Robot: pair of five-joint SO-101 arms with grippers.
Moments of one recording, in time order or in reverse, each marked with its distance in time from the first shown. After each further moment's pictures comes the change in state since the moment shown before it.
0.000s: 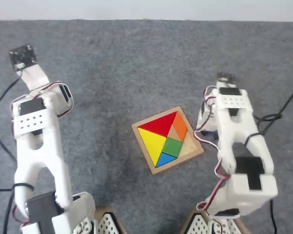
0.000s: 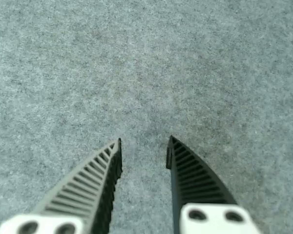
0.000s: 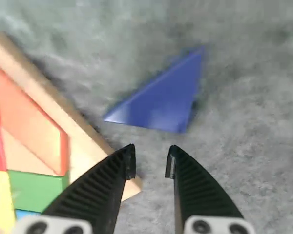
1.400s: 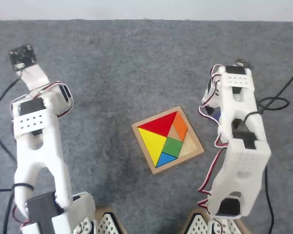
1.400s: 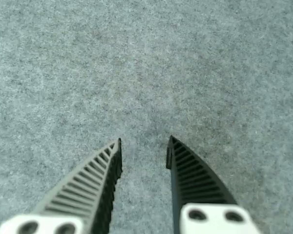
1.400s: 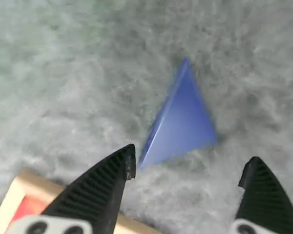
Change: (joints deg) left arm 0.0 0.0 0.0 0.0 0.0; right arm 3.6 23.1 -33.1 6.7 -18.8
